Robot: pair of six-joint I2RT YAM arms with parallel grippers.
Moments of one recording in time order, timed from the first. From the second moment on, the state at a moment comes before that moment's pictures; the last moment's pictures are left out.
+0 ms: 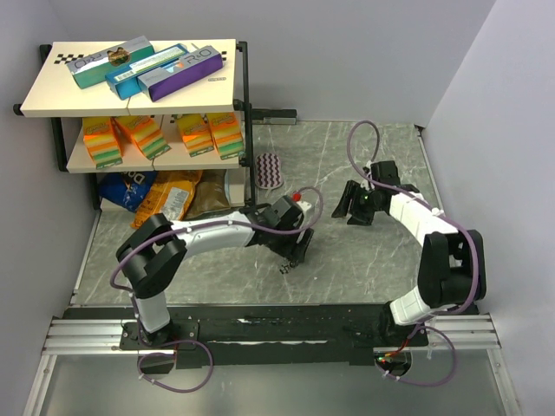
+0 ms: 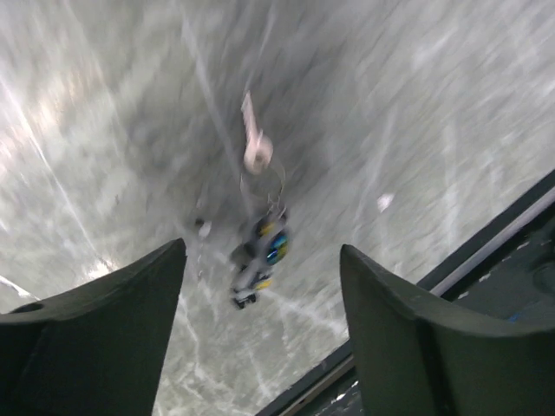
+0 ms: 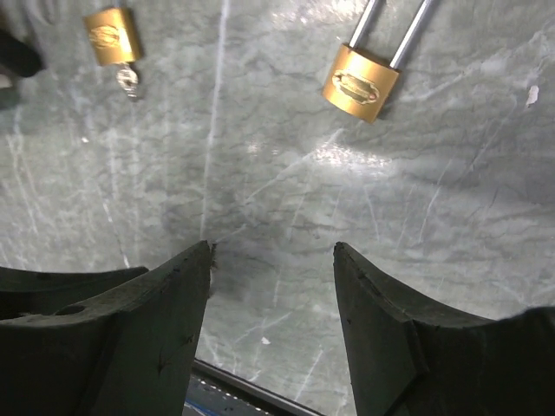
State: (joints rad) left arm -0.95 1.78 1.18 -0.37 0.11 -0.40; right arm 0.08 1.51 0.96 -0.50 -0.36 0.43
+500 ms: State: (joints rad) left arm -0.94 1.99 1.43 -0.50 0.02 -0.38; right arm 0.07 1.41 0.93 -0.48 -0.37 0.43
